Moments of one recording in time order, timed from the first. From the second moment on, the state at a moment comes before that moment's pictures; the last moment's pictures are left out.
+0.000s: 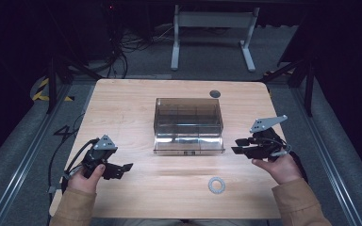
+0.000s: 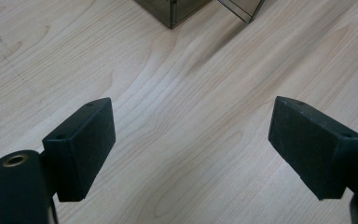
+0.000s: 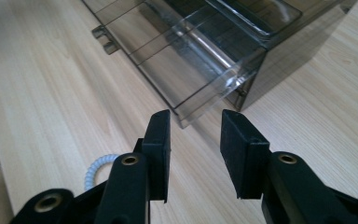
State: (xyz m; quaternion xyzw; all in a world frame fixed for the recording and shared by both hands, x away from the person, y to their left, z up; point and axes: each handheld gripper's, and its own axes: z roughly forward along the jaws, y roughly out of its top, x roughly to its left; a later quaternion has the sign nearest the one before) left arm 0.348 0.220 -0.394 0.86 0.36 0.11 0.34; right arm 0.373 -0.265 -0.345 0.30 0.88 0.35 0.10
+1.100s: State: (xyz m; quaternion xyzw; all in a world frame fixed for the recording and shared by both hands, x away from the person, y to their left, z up) left arm 0.348 0.222 -0.397 0.87 0.34 0.10 0.34; right arm 0.376 -0.209 -0.319 0.18 0.95 0.27 0.05
